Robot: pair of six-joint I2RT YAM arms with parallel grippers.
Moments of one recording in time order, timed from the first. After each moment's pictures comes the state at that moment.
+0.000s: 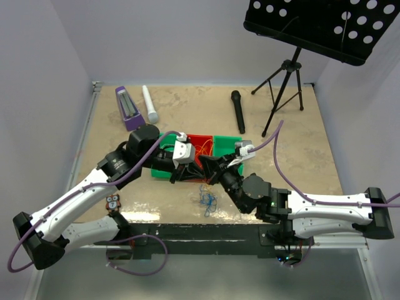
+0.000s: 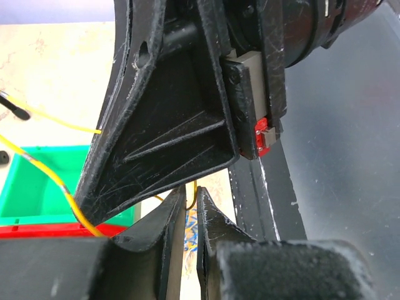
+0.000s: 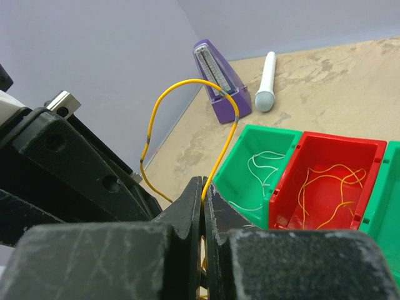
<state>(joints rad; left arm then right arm) -0.78 1.02 1.03 -0.37 0.84 0.25 1.42 1.00 0.77 0.34 0.87 0.46</state>
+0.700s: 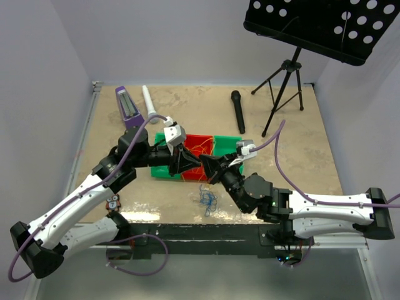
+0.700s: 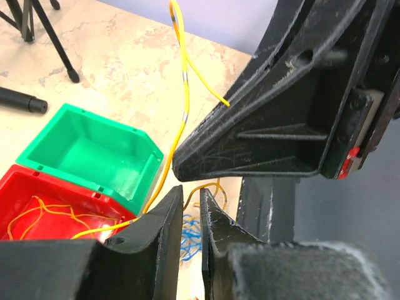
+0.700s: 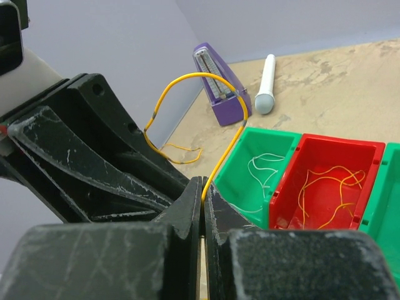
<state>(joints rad) -0.71 0.95 0.93 -0.21 0.65 -0.08 1.42 0.99 0.77 0.34 0.87 0.46</state>
